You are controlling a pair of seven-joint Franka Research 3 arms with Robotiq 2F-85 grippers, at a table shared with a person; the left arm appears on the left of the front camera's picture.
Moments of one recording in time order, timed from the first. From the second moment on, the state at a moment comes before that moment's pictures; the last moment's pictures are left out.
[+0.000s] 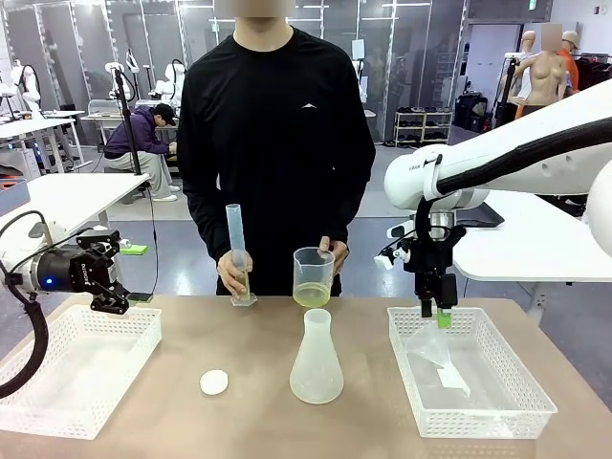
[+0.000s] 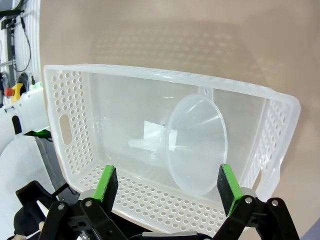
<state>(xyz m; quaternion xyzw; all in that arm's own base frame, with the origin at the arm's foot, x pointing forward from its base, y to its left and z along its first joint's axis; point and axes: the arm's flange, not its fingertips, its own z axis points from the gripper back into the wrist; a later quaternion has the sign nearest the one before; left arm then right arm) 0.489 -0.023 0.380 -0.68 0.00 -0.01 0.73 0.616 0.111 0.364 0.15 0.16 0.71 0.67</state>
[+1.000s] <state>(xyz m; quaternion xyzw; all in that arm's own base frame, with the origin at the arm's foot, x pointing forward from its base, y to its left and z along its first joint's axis) 0.489 -0.023 0.380 -0.68 0.00 -0.01 0.73 0.625 0.113 0.331 0.20 0.22 0.72 0.63</state>
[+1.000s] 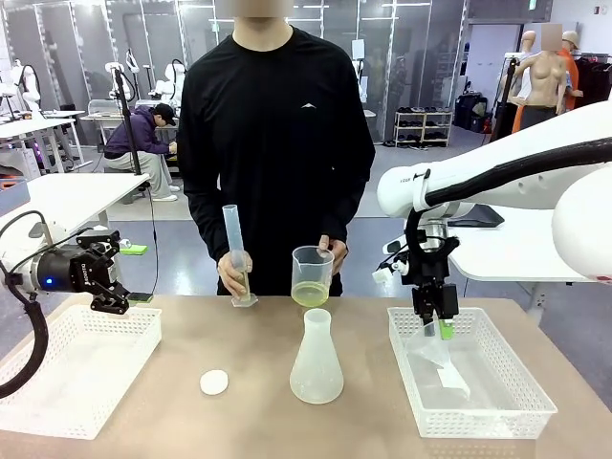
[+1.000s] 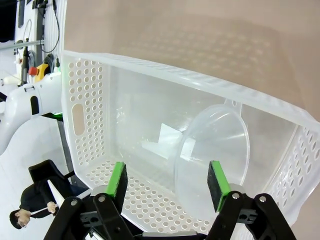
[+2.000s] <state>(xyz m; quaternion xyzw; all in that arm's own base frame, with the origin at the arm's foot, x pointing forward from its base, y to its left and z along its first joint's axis) 0.489 -0.023 0.380 -0.68 0.00 -0.01 0.73 0.628 0.114 0.326 0.21 0.24 0.72 0.62</state>
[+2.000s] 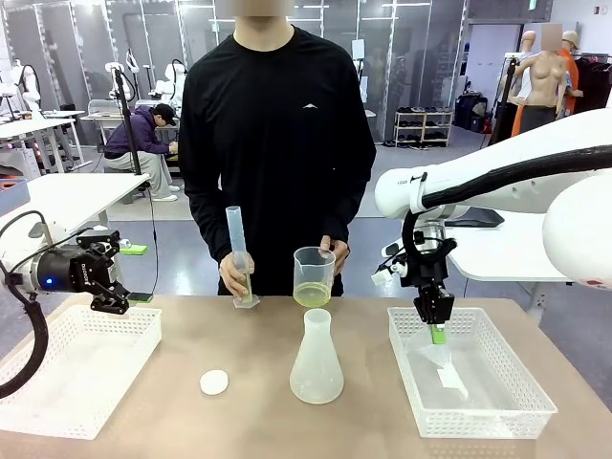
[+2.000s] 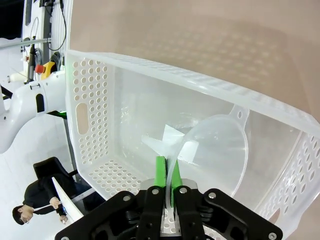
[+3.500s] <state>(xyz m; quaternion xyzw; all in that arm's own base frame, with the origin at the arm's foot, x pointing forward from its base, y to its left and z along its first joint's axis) 0.489 -0.023 0.380 -0.68 0.00 -0.01 0.73 0.462 0.167 0.561 -0.17 -0.07 0.62 0.76</state>
